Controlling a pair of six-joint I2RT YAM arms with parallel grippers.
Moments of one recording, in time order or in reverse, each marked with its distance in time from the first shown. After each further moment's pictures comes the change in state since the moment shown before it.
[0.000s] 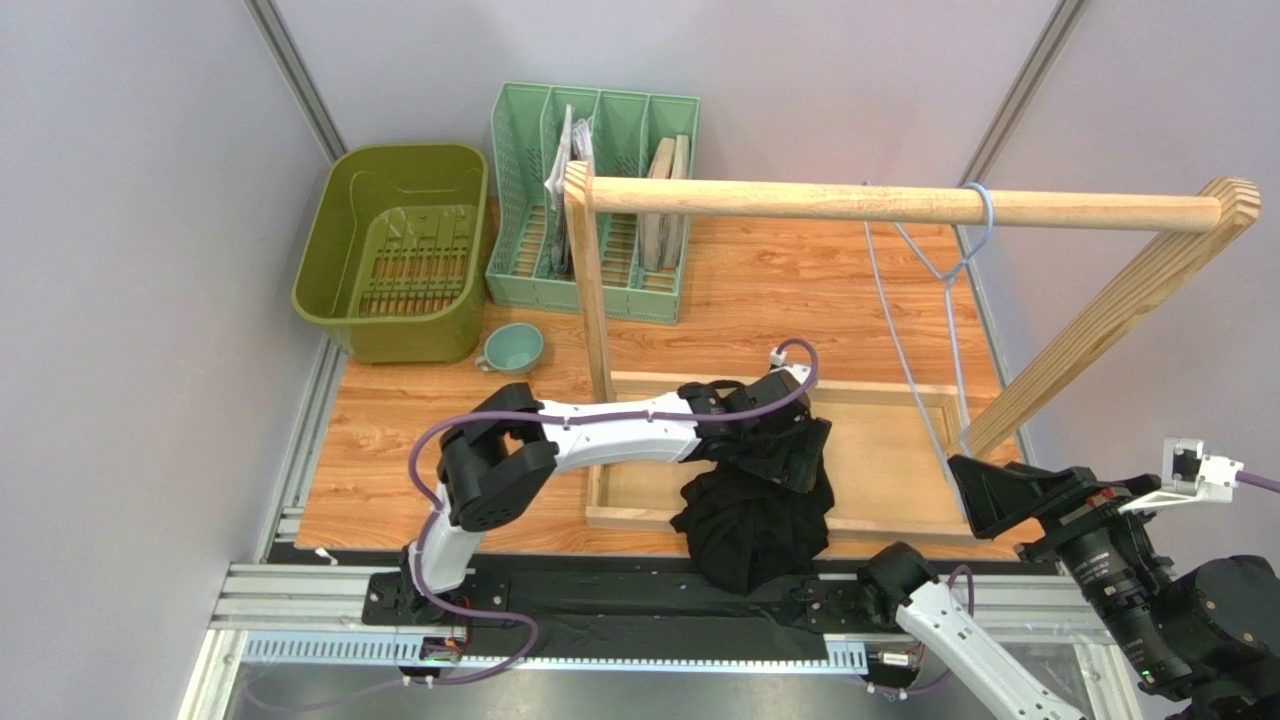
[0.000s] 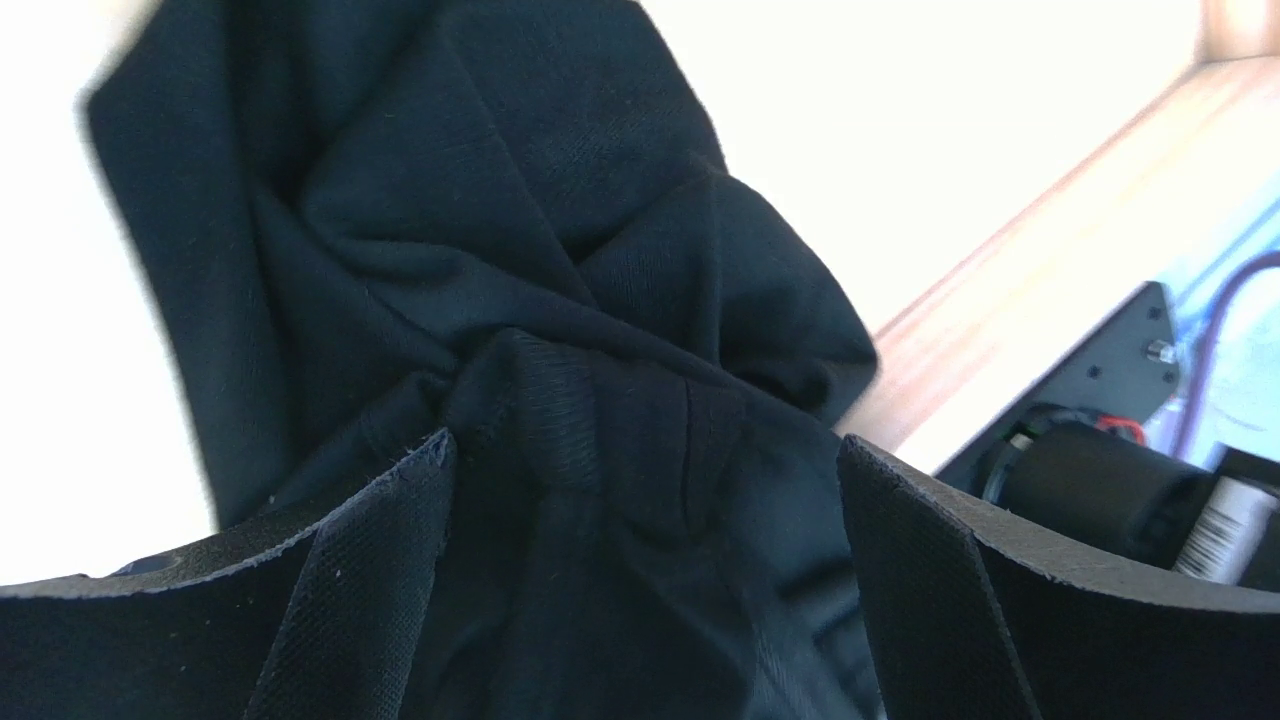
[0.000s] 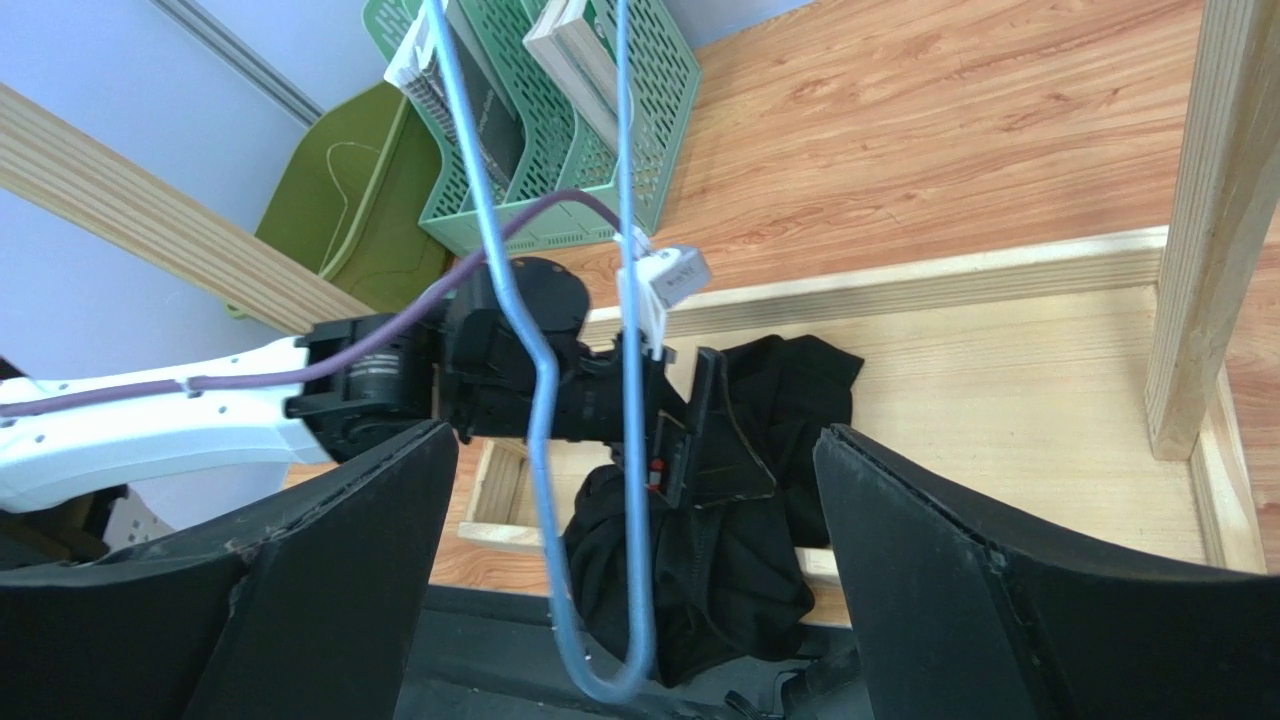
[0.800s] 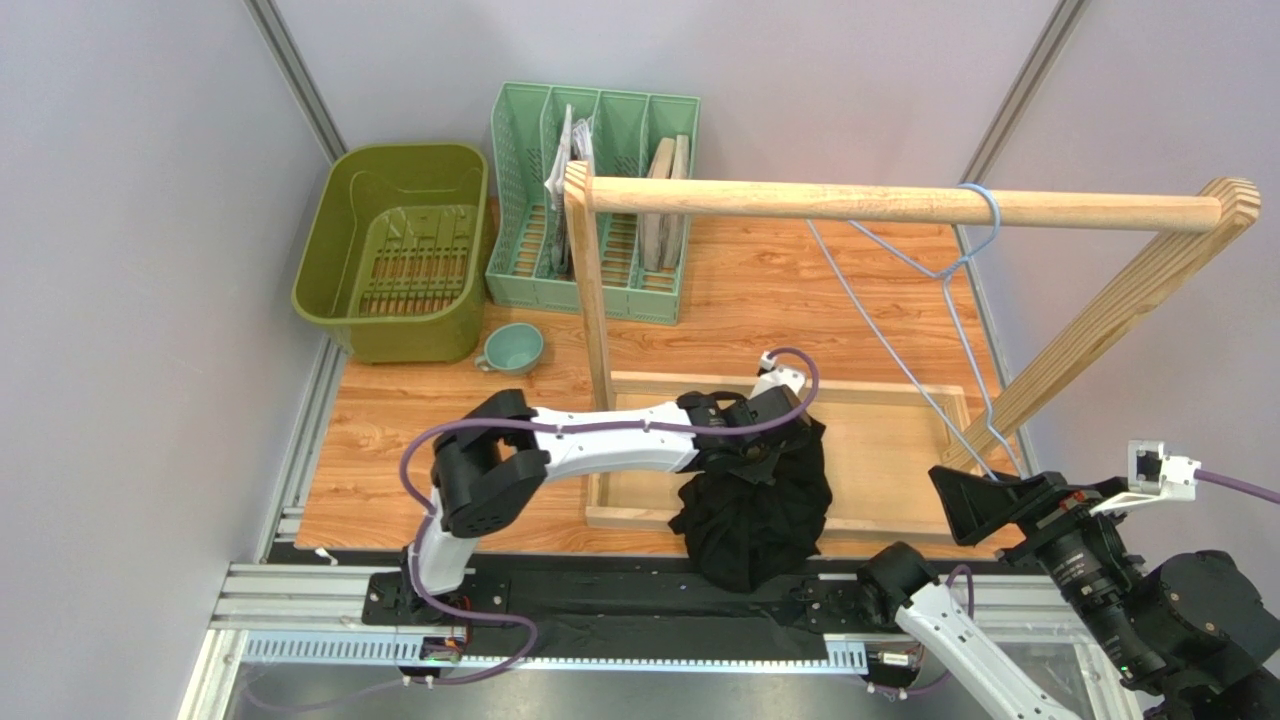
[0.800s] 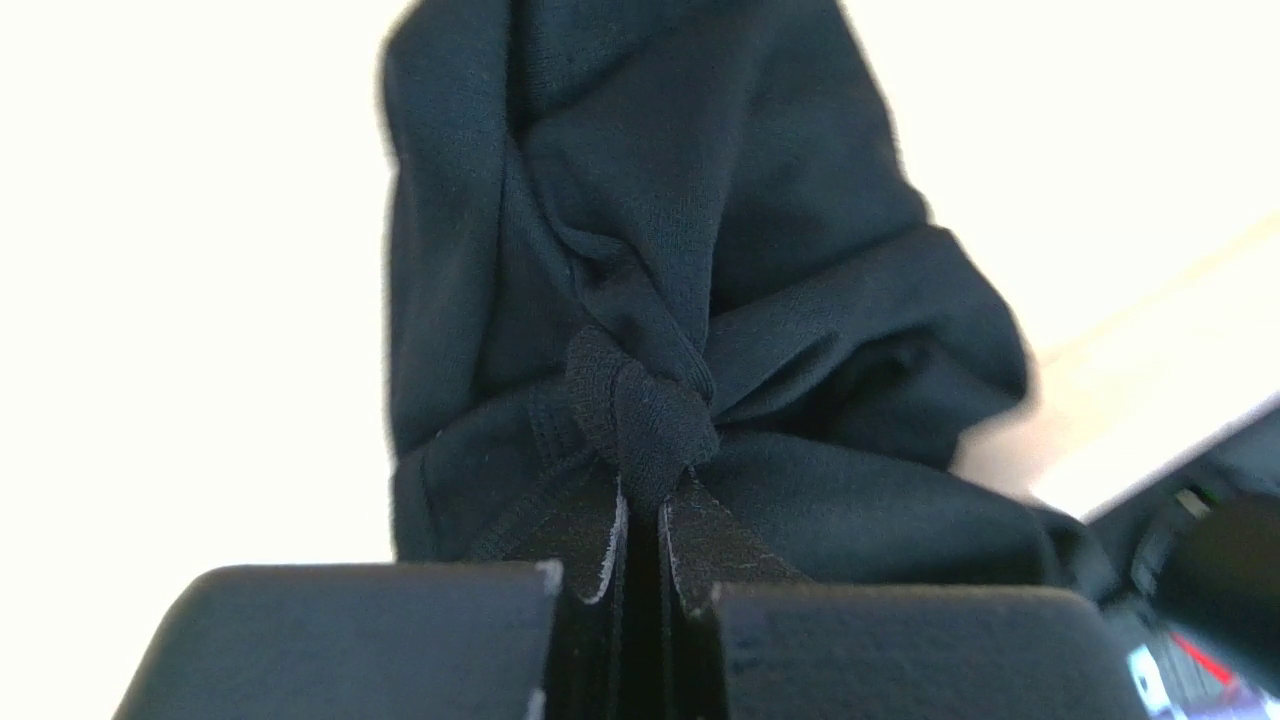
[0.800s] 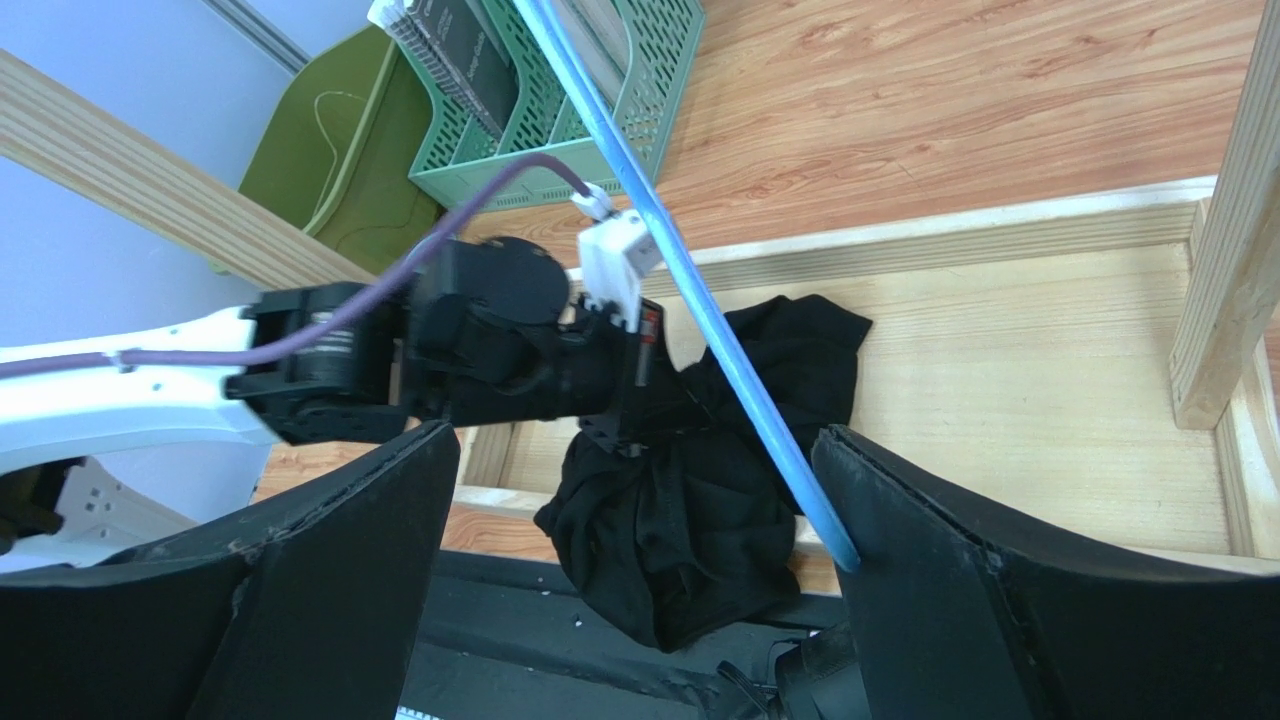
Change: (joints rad) left arm -0.038 0.003 -0.012 -0.081 -0.216 0.003; right arm 0.001 -0.056 -0.097 0.000 -0.041 0.009
